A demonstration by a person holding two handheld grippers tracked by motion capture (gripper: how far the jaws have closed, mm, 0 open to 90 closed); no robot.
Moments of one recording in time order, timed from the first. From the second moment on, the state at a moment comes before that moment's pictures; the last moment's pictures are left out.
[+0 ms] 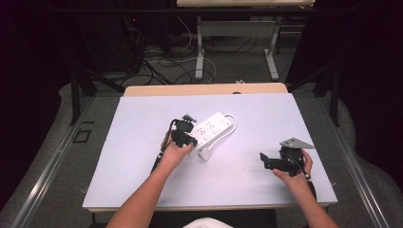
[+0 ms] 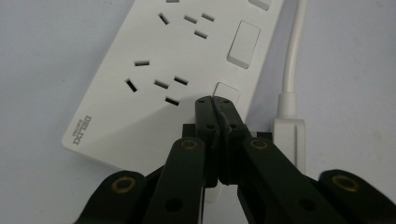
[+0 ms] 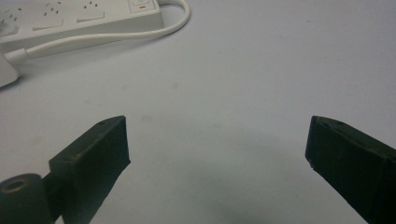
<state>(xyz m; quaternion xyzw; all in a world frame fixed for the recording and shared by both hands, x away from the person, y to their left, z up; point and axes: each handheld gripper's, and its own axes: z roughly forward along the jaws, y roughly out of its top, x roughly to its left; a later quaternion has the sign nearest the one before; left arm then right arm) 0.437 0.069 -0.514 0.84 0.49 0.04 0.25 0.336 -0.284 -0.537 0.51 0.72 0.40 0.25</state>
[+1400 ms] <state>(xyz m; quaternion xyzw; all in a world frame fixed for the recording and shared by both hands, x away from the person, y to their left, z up) 0.431 0.075 -0.502 0.81 0.50 0.04 0.30 0.332 -0.288 -0.538 0.52 0.72 0.39 0.26</state>
